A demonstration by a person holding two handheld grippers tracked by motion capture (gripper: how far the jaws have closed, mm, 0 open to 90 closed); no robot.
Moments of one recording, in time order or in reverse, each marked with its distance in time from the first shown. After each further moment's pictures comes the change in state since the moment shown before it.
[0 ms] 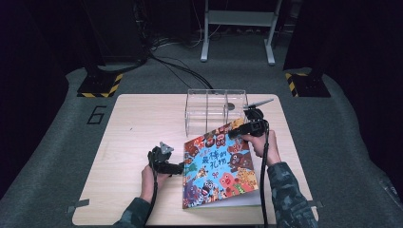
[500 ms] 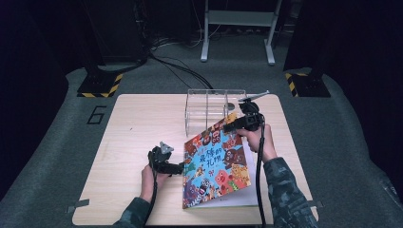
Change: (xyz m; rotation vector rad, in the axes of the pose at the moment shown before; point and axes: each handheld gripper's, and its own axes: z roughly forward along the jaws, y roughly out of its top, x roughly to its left) left arm 0.000 0.000 0.000 0.000 -0.010 0.000; right arm 0.029 0.018 -0.009 -0.013 0.025 0.000
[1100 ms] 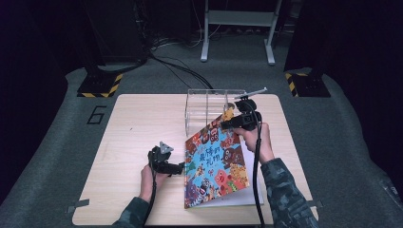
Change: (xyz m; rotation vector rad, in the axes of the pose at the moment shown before) left arm 0.004 0.000 -0.001 -0.003 -0.030 0.006; right arm 0.029 0.001 -0.014 -0.045 -0.061 -0.075
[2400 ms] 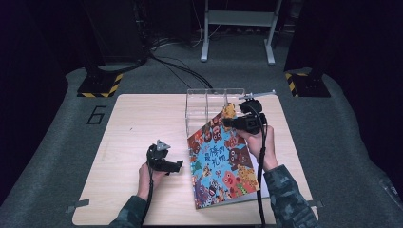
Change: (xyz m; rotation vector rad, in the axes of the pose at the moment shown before) left arm 0.010 0.003 -0.002 0.002 -0.052 -0.049; right arm 0.024 -0.015 -0.032 -0.176 -0.035 -0.086
